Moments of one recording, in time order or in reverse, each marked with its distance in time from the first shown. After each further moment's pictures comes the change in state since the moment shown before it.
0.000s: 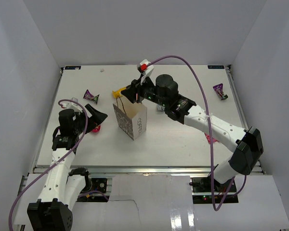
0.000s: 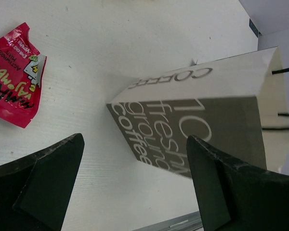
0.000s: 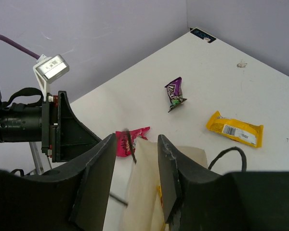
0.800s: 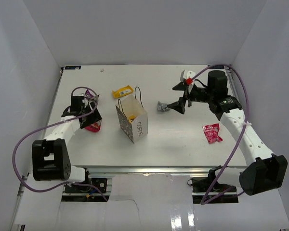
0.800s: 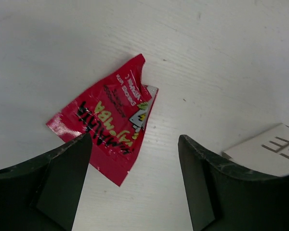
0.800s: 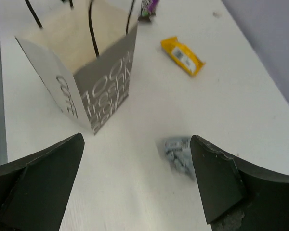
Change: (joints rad) left arm -0.008 0.575 0.185 -0.026 -0.274 0.261; right arm -0.566 -0.277 -0.205 -0.402 -0.770 -0.678
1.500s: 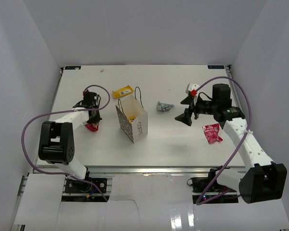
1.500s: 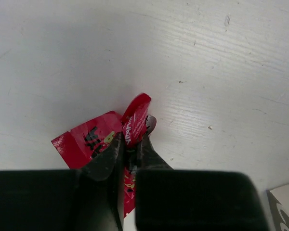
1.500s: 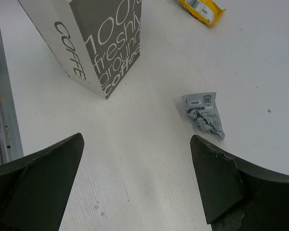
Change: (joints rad) left arm -0.117 0.256 0.135 -0.005 -0.251 0.126; right arm -0.139 -0.104 -0.221 -0.121 -0.010 -0.097
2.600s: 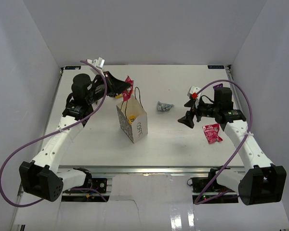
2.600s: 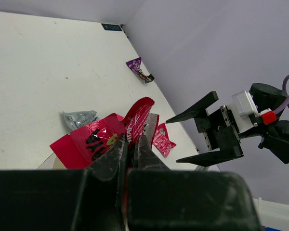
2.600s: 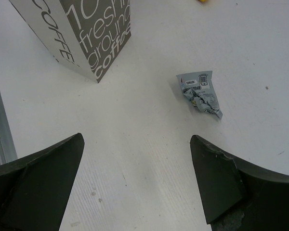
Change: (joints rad) left arm -0.208 -0.435 0.183 0.379 0.691 -0.359; right arm -0.035 -0.023 -0.046 -0.026 0.039 -0.045
